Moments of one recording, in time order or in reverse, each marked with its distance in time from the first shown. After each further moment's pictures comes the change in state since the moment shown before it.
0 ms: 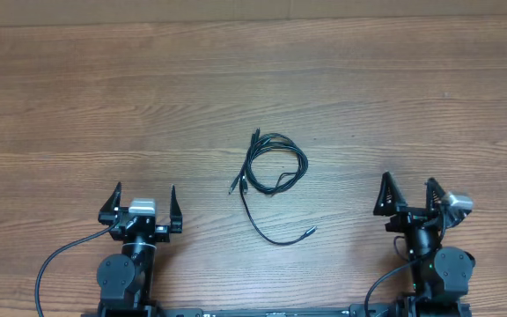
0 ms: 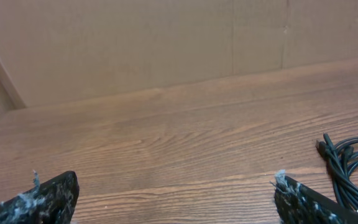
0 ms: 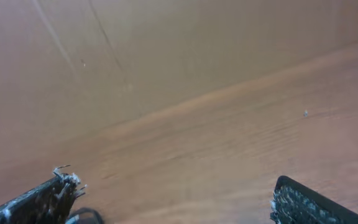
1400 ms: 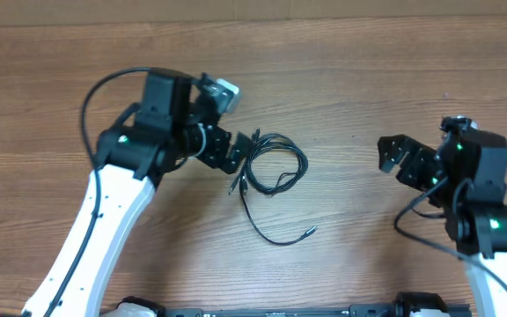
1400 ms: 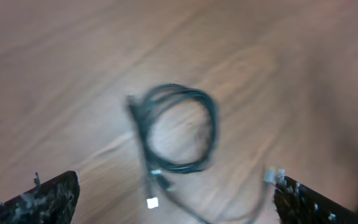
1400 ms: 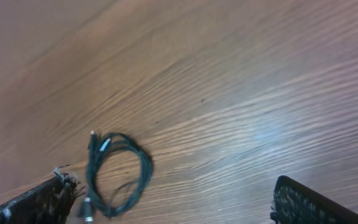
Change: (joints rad) left arm -0.269 1.395 1.318 -0.771 0.443 0.003; right arm 0.000 0.965 0.904 -0.674 -0.162 0.111
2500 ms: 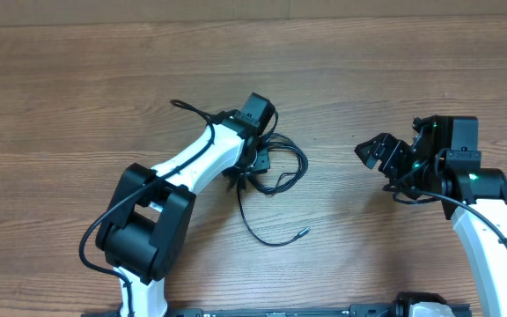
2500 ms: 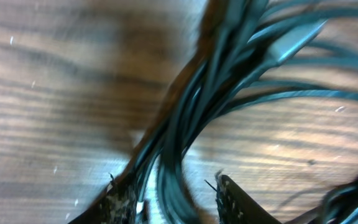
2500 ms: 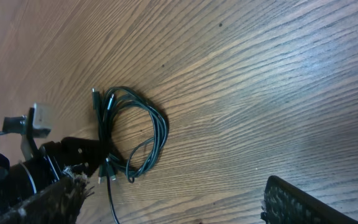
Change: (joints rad) left arm -0.216 0.573 0.010 0.108 -0.387 -0.829; right arm 0.000 0.227 0.001 -0.036 -0.180 0.076
